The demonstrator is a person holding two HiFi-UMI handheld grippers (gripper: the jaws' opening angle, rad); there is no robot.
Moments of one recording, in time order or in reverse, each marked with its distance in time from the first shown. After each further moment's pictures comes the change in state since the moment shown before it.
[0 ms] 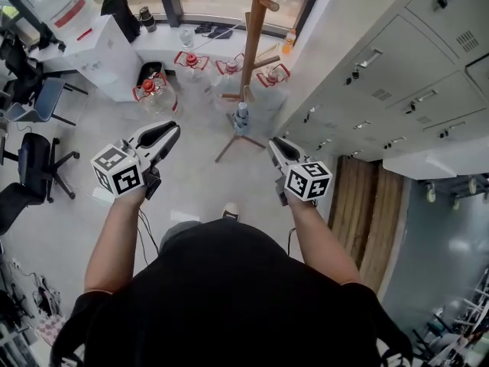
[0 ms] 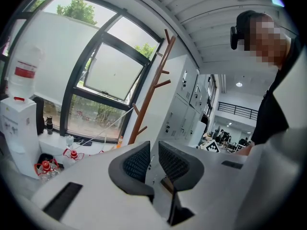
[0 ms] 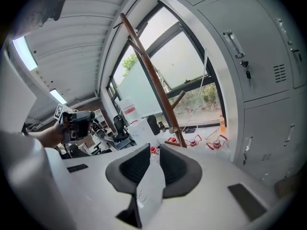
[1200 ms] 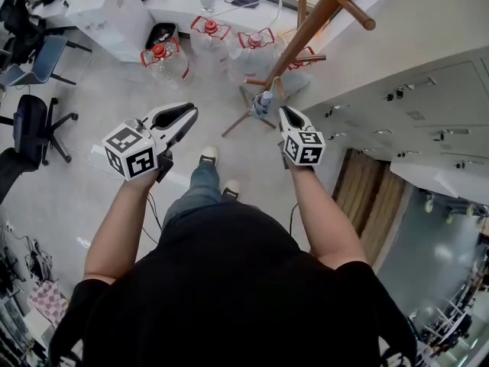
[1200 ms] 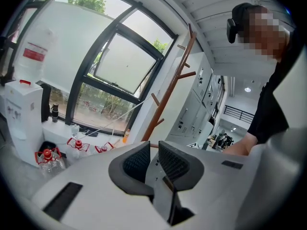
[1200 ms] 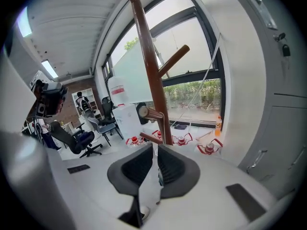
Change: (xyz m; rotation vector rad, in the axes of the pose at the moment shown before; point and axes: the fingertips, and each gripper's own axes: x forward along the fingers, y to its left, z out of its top) left arm 0.033 0.111 -0.033 -0.098 0.044 0.043; right arm 0.180 -0.083 -0.028 -0.176 0.117 -0.138
